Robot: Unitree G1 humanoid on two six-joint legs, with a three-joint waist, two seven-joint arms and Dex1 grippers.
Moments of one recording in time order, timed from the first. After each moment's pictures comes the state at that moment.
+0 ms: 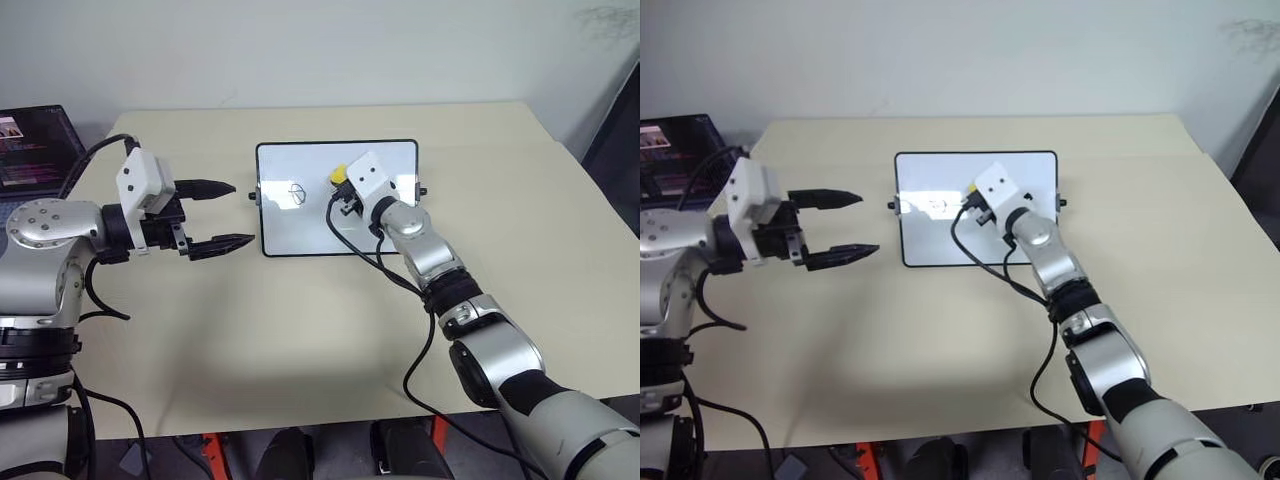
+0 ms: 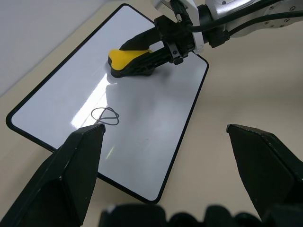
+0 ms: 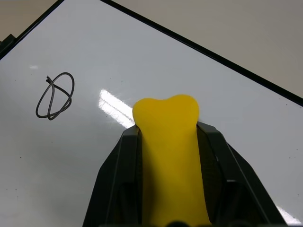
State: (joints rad) left arm -0.50 0.93 0.16 0.04 -0.44 0.28 -1.22; right arm -1.00 -0.06 0.18 0.80 -0.14 0.00 0.26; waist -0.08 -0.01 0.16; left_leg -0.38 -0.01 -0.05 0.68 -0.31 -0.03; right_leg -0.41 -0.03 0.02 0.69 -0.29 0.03
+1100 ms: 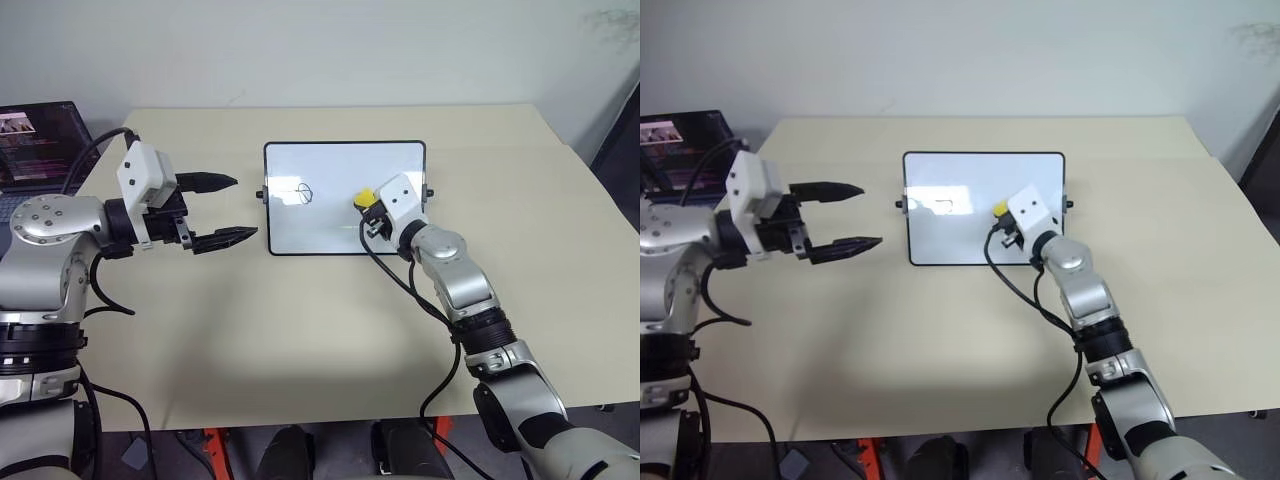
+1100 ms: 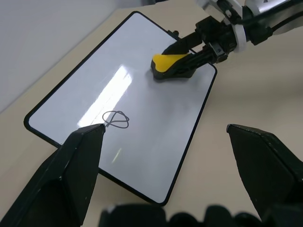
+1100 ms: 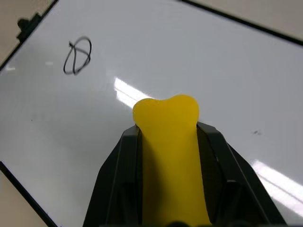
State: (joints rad) left arm -0.55 0.90 0.14 0.08 -0.43 0.26 -1.21; right arm -0.71 -0.14 0.14 0.21 -0.06 0.36 0.37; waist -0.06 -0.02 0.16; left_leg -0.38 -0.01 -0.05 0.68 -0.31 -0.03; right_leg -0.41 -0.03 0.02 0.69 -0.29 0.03
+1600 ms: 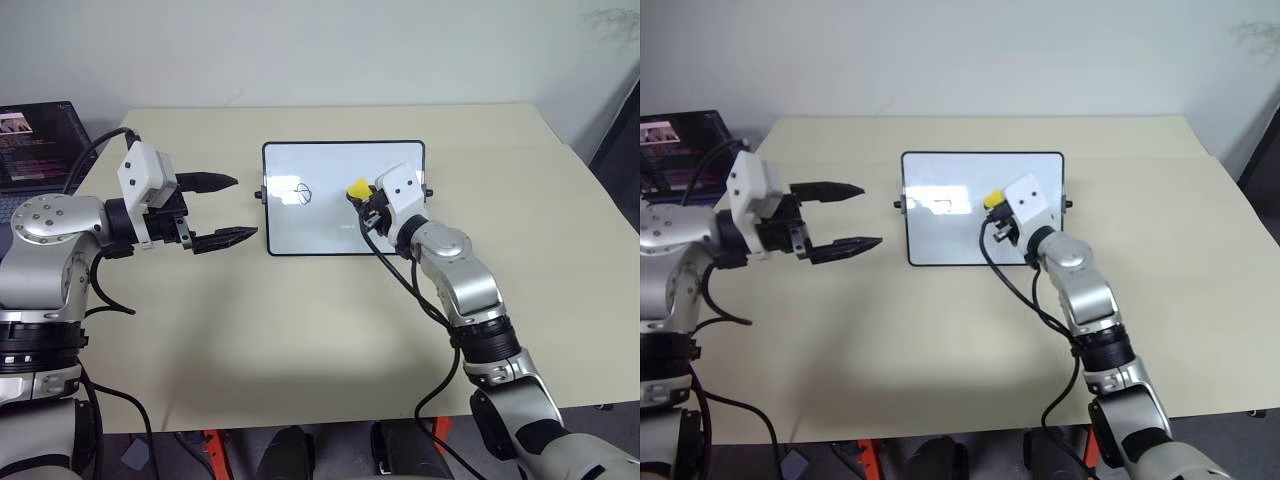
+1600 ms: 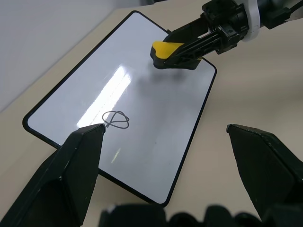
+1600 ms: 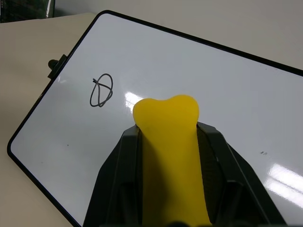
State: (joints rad) left arm -0.56 0.90 0.14 0.09 -0.43 0.25 -1.22; right arm -0.68 -0.12 0.14 0.05 -0.02 0.49 0.36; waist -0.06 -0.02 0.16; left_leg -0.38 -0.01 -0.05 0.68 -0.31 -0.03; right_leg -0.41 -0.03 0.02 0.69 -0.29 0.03
